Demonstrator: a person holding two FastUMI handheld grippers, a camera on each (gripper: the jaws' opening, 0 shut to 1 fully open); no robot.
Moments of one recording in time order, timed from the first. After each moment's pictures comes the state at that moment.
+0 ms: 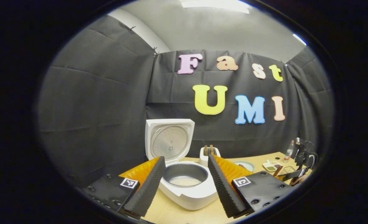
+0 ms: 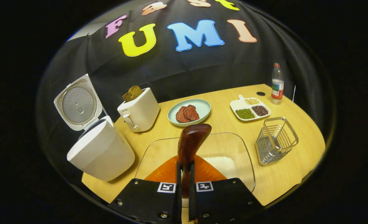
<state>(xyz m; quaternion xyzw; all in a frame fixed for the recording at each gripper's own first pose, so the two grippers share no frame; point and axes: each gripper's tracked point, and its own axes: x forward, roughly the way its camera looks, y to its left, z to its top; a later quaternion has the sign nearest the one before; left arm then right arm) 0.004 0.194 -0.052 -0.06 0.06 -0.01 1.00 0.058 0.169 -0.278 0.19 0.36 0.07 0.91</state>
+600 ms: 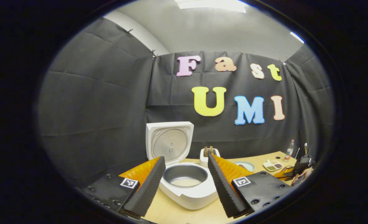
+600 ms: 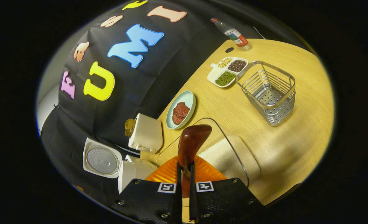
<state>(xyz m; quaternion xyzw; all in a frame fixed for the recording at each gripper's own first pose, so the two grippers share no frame) -0.005 0.187 -0.037 -0.05 0.05 0.00 1.00 0.061 0.129 -0.273 0.46 0.36 0.03 0.81</state>
